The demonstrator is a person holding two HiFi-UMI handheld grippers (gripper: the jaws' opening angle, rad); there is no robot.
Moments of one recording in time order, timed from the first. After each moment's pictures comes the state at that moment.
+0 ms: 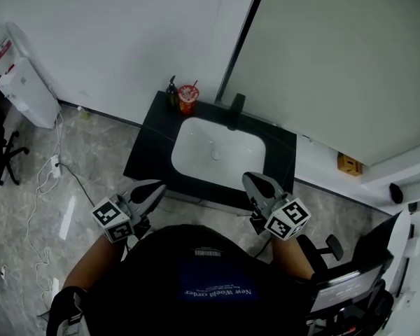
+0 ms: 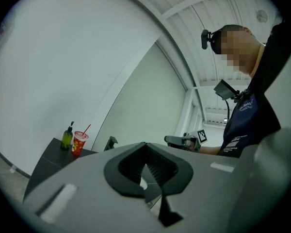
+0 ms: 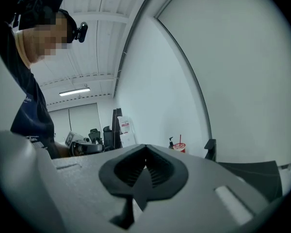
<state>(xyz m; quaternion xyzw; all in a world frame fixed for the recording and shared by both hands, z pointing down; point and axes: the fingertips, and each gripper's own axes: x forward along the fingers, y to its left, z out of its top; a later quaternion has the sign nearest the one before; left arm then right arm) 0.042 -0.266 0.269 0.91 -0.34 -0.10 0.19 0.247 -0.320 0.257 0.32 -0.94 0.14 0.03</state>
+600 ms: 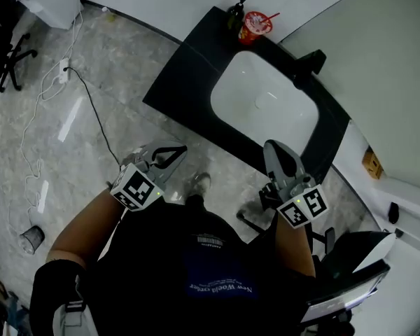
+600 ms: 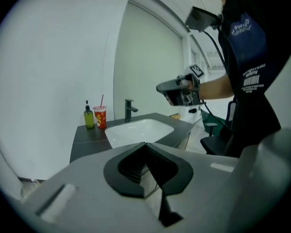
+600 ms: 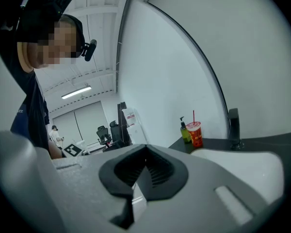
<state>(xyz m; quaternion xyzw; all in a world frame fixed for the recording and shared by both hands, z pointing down) 0.012 -0.247 0.446 0.90 -0.38 0.20 0.08 0.158 -0.340 0.341 0.27 -0.94 0.19 0.05</state>
